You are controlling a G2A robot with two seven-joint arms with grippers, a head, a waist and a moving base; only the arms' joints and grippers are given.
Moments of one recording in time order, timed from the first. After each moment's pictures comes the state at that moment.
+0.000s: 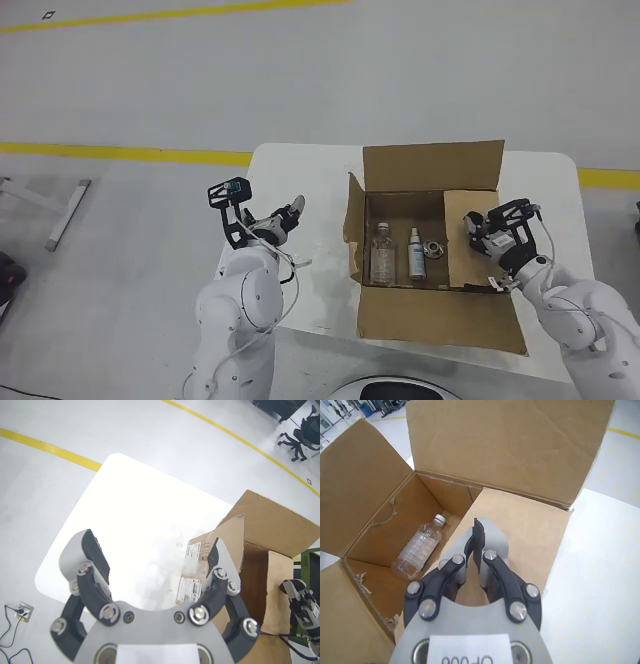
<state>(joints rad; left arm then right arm) 1.19 -1.56 -1.35 -2.06 1.43 0.36 -0.99 -1.49 -1.18 1.58 -1.83 -0.98 -0.26 0.36</state>
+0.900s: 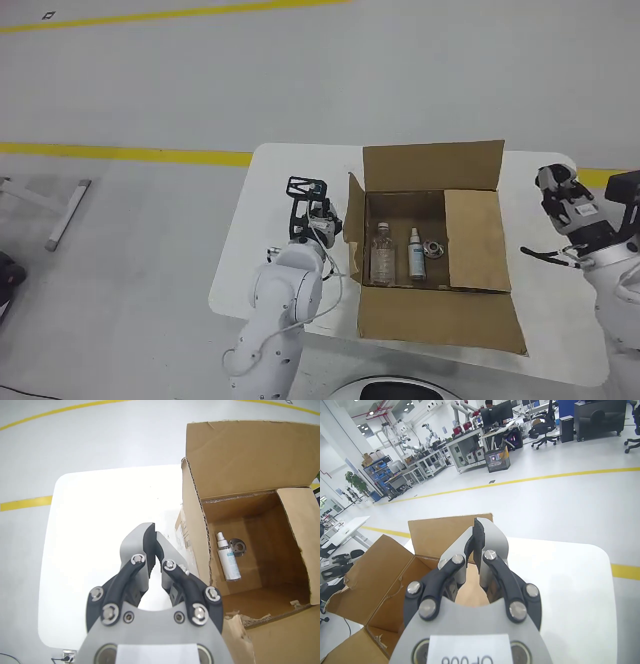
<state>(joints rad) 1.13 -1.55 -1.20 -1.80 1.50 0.07 -0.83 -1.53 -1.17 1.80 -1.91 -0.77 -0.24 0.15</state>
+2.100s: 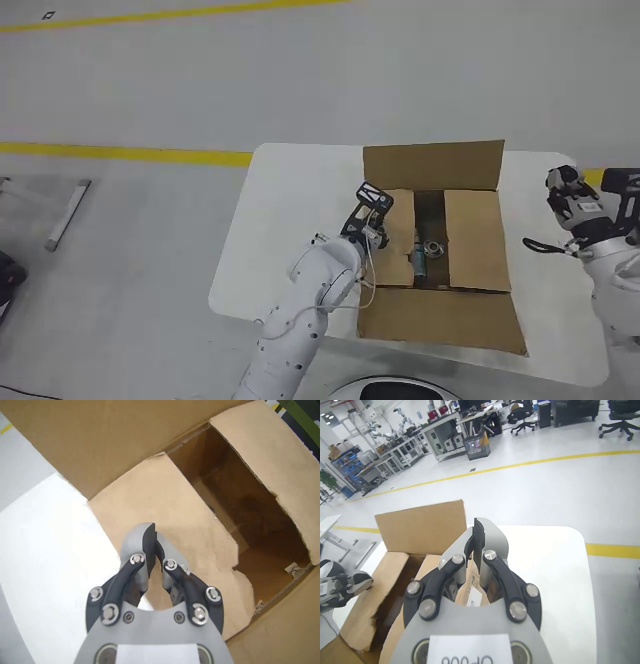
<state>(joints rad) 0.98 -1.55 -1.03 -1.55 1.46 -0.21 -0.78 -1.47 -1.18 1.79 -1.84 -0.82 -0.05 0.18</state>
